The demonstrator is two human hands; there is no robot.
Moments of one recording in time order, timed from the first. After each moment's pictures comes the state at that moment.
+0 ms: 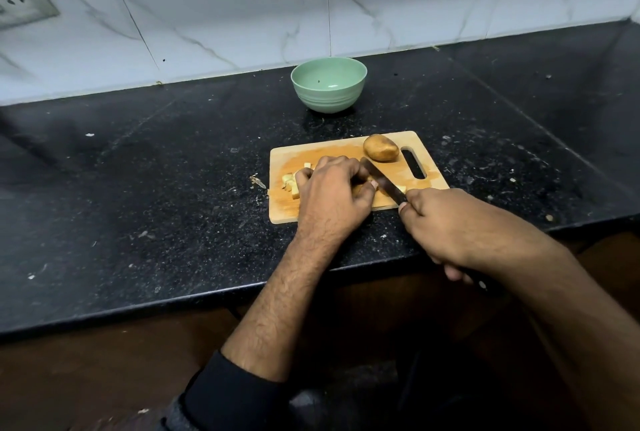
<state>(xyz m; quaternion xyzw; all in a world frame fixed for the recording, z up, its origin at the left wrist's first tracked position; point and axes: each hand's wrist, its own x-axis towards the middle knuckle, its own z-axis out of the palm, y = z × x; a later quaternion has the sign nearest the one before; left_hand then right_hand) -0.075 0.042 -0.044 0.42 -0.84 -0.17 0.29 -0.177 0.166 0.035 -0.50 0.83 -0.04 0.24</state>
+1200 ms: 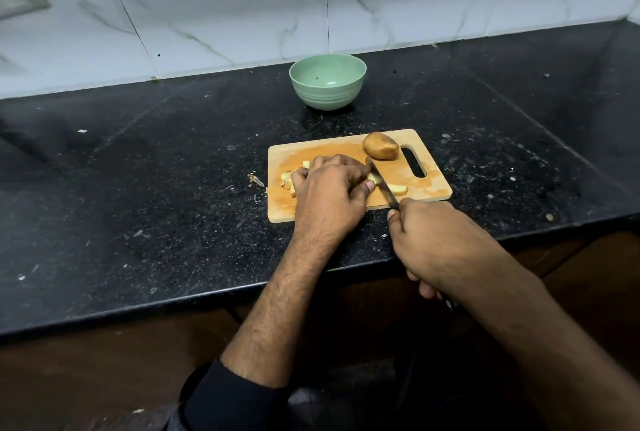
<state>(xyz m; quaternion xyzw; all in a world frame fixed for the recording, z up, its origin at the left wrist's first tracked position) -0.072 0.040 -0.046 0.42 -0.85 -0.16 0.27 -0.156 0.164 0.014 -0.46 0.86 -0.06 0.22</state>
